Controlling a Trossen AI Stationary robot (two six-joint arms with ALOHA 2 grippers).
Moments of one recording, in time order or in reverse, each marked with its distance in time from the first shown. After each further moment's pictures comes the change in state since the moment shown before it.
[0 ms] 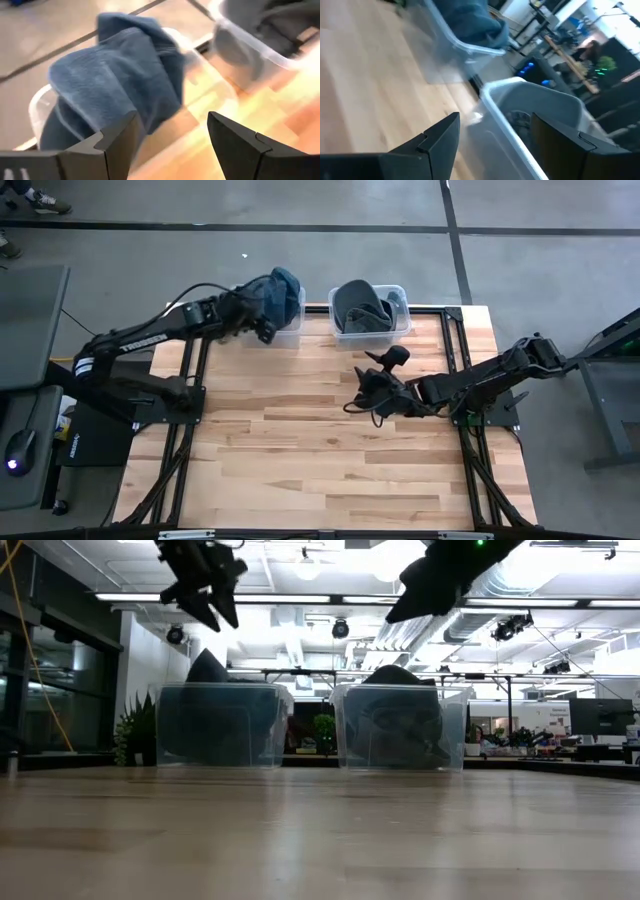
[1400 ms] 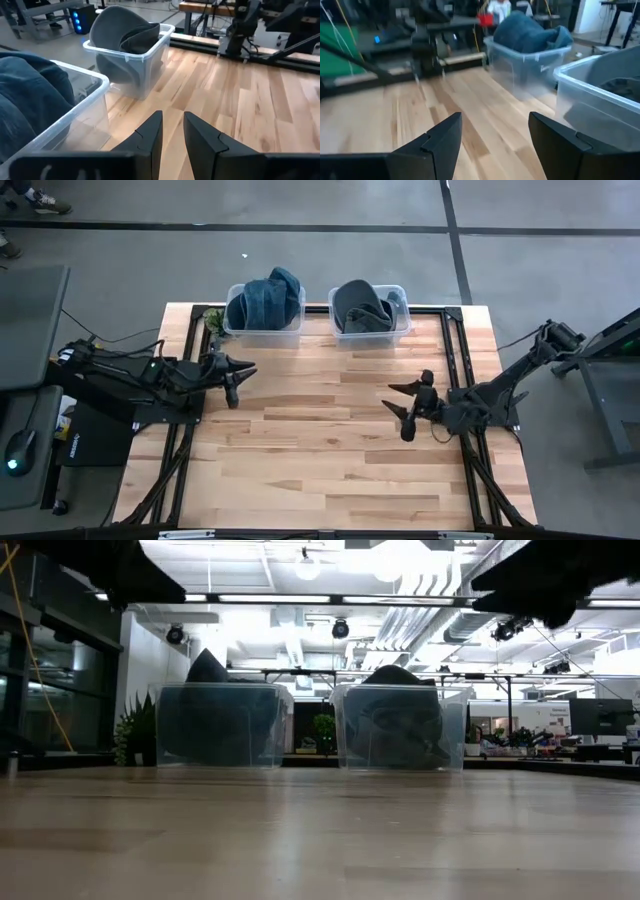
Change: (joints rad) left arm -0.667 -0.643 -0.661 0.476 -0.180 0.131; right arm 0.343 -0.456 -0.525 0.450 -0.087 0.348
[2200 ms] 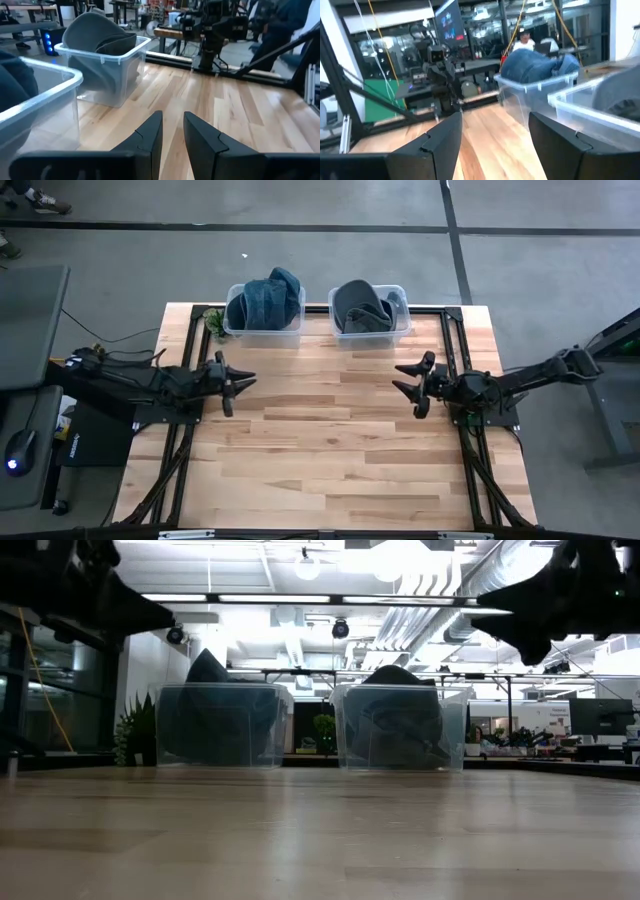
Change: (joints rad) left arm 0.001 -0.225 -0.327 0.316 0.117 0.076; right arm -0.424 -0.370 -0.399 0.498 -0.562 -0.206
